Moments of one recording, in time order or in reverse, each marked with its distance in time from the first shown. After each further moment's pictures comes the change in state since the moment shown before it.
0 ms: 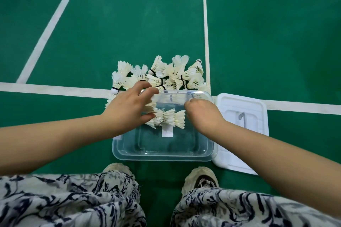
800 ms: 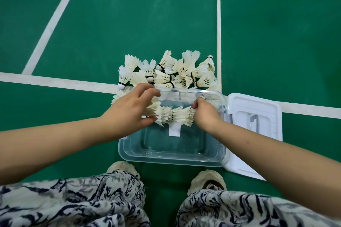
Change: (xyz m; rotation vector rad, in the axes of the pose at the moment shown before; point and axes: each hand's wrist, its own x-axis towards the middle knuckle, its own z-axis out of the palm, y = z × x) left_hand -0.011 -0.017 0.007 -0.143 0.002 0.014; right_hand 0.033 -0.004 0.033 0.632 -0.128 0.427
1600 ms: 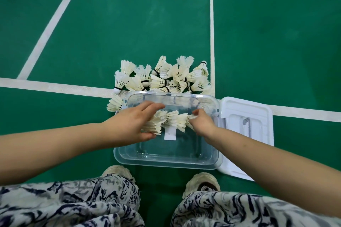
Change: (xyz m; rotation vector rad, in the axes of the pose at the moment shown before) left_hand -0.001 0.013 0.000 0.021 -0.299 0.041; right_hand -0.004 0.017 0.007 0.355 -0.095 0.179
